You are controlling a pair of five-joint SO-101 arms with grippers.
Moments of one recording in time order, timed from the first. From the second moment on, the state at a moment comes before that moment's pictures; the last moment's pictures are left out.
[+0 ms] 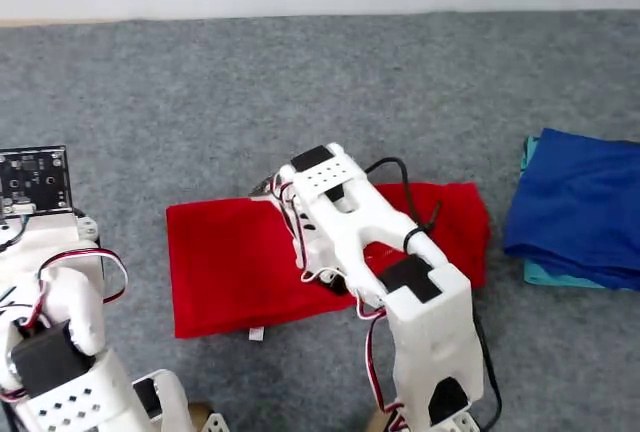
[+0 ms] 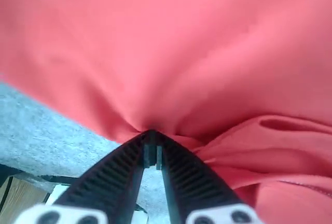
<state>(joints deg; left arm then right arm) -30.2 -67.2 45.2 68.3 -12.2 -33.1 29.2 -1.8 93.4 21.8</state>
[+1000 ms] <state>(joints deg) -17.3 -31.7 38.0 82.9 -15.9 -3.6 -20.2 5.5 100.2 21.8</state>
